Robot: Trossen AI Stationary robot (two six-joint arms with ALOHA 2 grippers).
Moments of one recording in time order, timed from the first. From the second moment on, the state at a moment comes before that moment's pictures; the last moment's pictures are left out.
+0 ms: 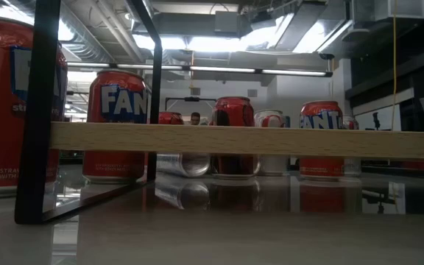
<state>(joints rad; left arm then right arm) -0.87 1.49 1.23 -1.35 -0.32 -1.60 0.80 1.31 1.28 -0.81 0.52 0.44</state>
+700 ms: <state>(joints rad) -0.80 1.49 1.64 -1.57 -0.28 -1.53 0.80 1.31 1.28 -0.81 0.52 0.44</state>
